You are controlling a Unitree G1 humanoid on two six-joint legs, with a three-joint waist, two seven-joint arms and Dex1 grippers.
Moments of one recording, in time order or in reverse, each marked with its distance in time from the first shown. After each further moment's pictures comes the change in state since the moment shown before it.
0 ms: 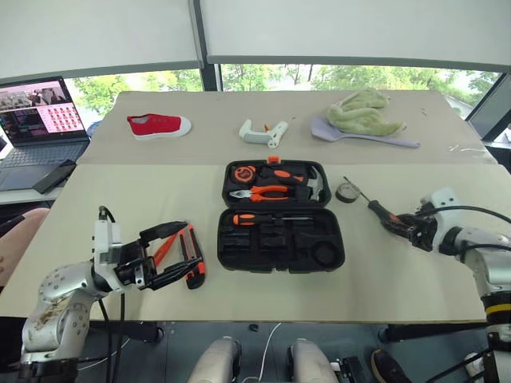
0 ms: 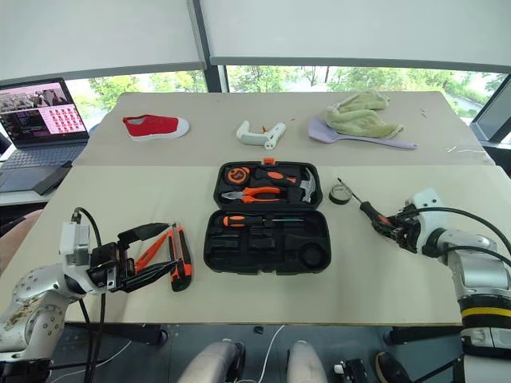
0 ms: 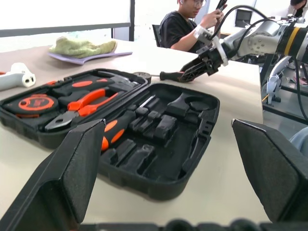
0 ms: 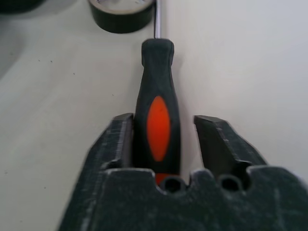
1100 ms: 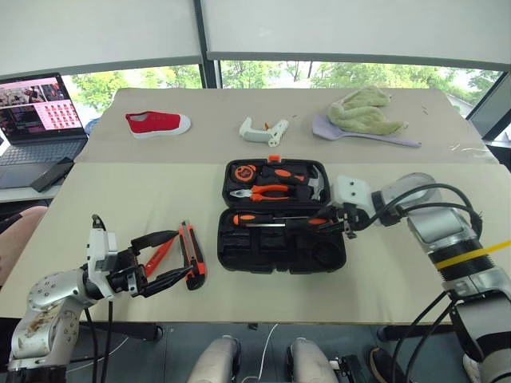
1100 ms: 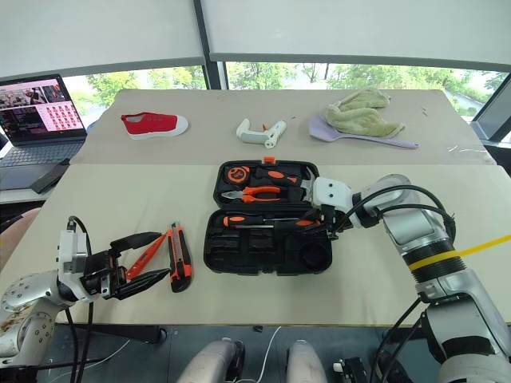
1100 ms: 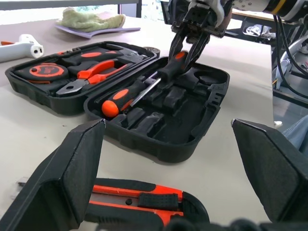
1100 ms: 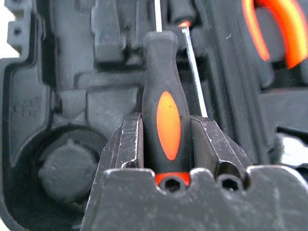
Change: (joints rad) left arm 0.070 0.052 0.016 0.040 0.037 -0.061 -0.002; right arm -0.353 0.067 0.465 -0.163 -0.209 -0.180 0.519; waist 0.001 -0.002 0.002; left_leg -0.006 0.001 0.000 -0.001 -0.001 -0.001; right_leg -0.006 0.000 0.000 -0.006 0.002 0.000
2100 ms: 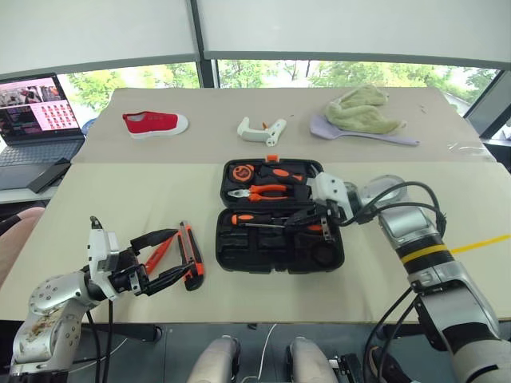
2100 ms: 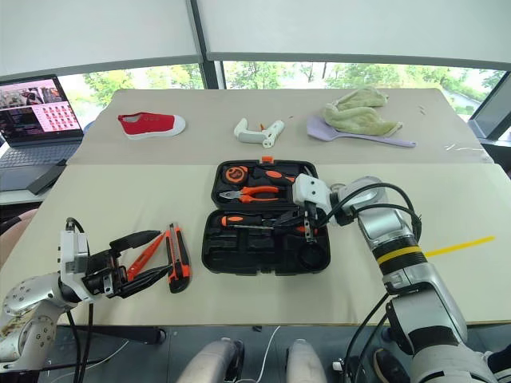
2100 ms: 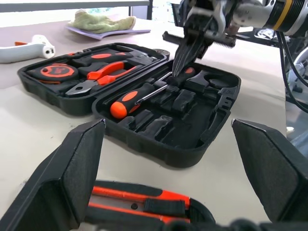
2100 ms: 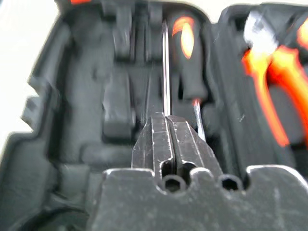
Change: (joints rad) left arm 0.015 -0.016 0.001 -0.017 0.001 -0.001 0.055; right arm -0.055 0.200 -0.047 0.207 0.016 -0.163 0.013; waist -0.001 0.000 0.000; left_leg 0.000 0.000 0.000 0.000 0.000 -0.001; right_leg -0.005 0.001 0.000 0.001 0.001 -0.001
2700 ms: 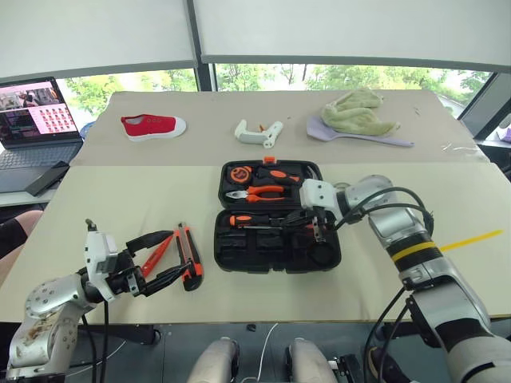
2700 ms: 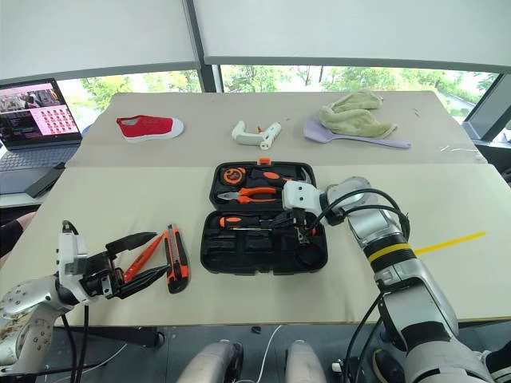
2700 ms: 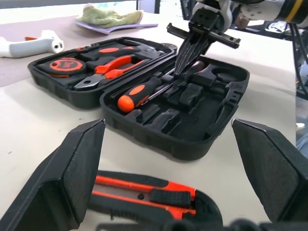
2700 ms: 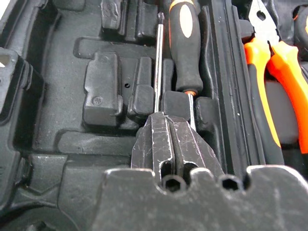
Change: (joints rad) left arm 0.054 0.002 0.051 0.003 0.024 -0.016 0.030; right arm 0.000 0.046 0.013 0.002 -0.056 -0.077 -0.030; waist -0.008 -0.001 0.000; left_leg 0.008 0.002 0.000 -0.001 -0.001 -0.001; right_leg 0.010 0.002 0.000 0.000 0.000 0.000
